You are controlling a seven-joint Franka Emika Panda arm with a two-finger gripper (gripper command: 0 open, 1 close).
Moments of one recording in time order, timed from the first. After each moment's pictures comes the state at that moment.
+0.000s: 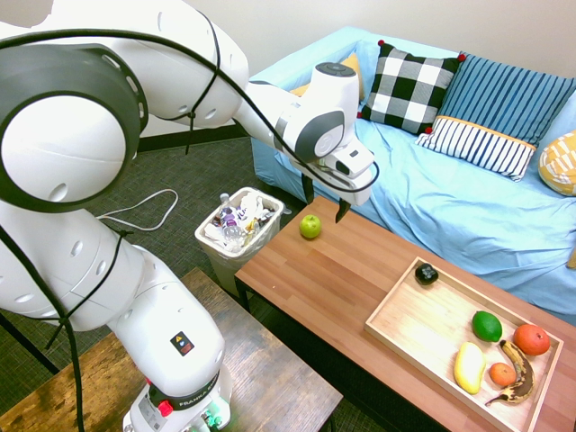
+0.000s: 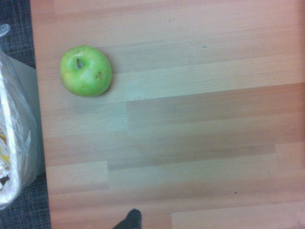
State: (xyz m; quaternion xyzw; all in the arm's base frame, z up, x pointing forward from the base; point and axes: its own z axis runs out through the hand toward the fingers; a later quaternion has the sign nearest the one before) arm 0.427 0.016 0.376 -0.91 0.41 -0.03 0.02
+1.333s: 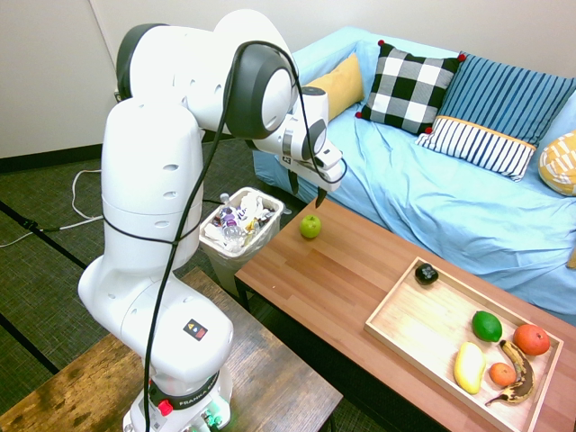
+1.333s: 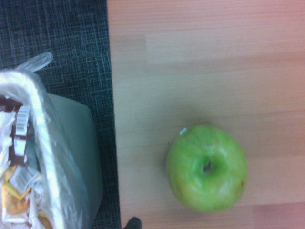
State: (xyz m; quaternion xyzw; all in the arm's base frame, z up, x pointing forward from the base) arm 0.563 0.168 0.233 -0.92 0.40 -0.01 0.00
